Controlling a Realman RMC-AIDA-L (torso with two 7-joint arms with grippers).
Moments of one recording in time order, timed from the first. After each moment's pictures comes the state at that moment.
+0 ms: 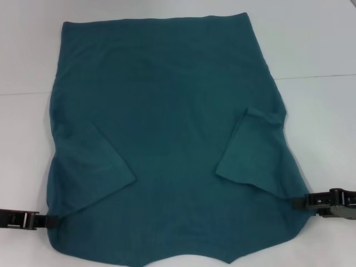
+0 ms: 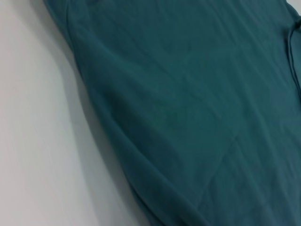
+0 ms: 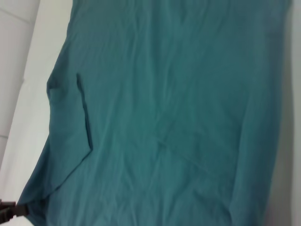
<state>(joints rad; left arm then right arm) -0.55 -2.10 0.52 0.93 2.61 1.56 -2.17 0.49 1.93 -0.54 -0.56 -2.32 -1.52 2.27</state>
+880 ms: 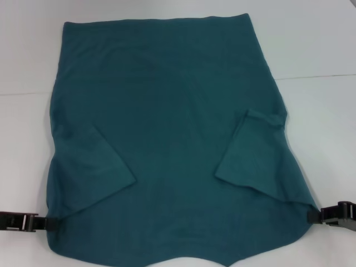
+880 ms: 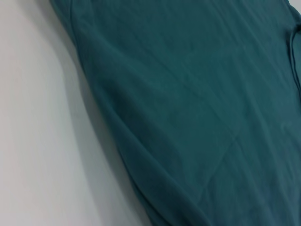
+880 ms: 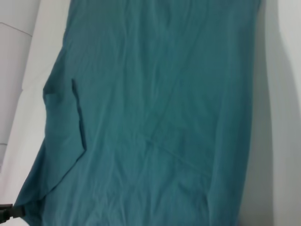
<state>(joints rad) -0.54 -2.10 0.52 0.93 2.61 1.57 -2.18 0.43 1.94 -0.50 -0.56 -2.31 -1.53 2.20</state>
